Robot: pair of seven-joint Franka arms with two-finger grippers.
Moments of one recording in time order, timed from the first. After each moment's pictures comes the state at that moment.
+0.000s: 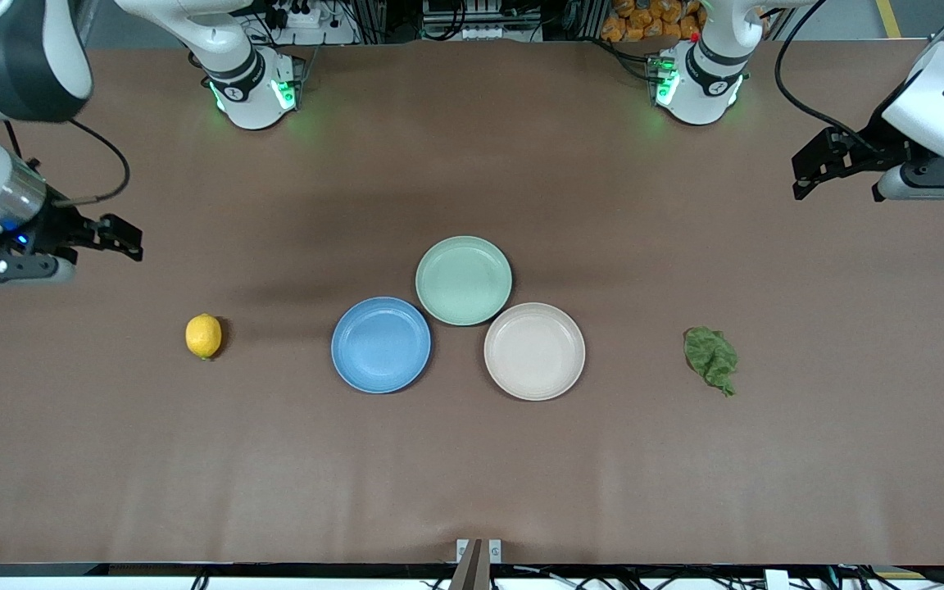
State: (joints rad) left arm -0.05 -0.03 -0.14 -1.52 0.01 1.53 -0.14; right arm 0.09 -0.03 -0.07 -1.81 -0.03 1.77 -0.03
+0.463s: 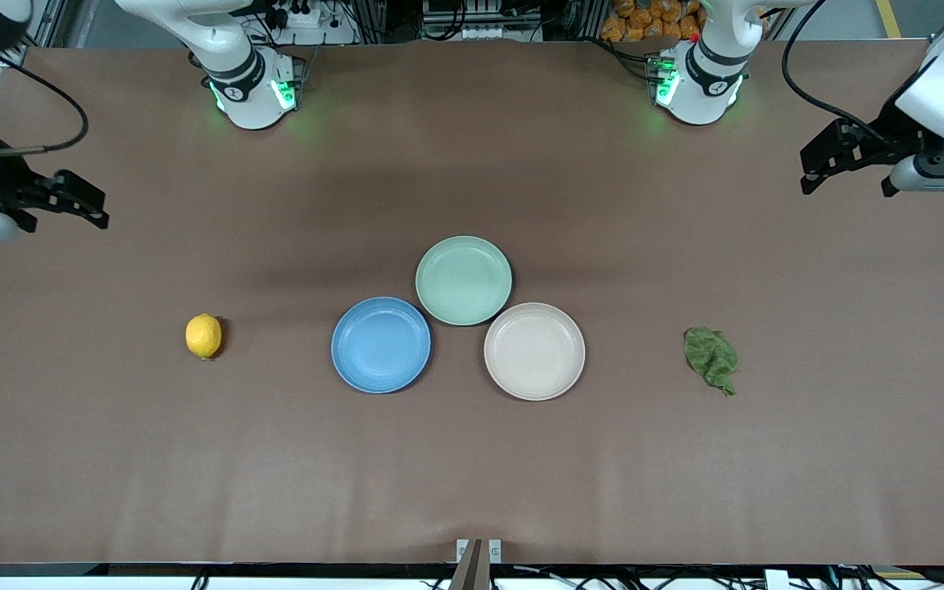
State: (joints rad) left arm -0.04 -0.03 -0.14 -1.50 0.01 1.51 -0.13; right arm 0.09 -0.05 -0.09 -1.65 -0.01 1.61 -0.03
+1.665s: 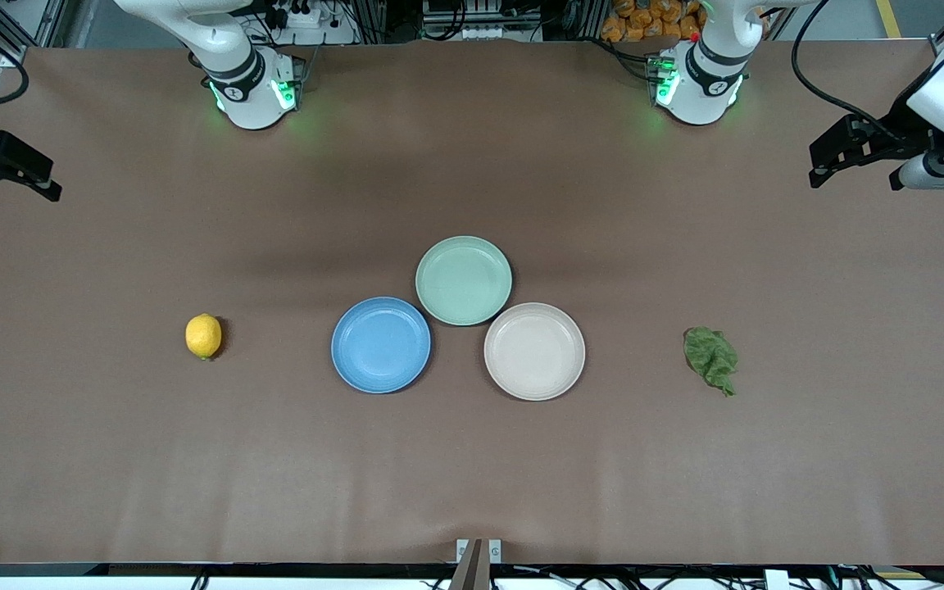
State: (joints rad) left arm -0.02 -0.03 -0.14 -1.49 0.00 1.47 -0.11; right arm 0.10 -0.05 -0.12 -1.51 -0.02 1.48 -0.04
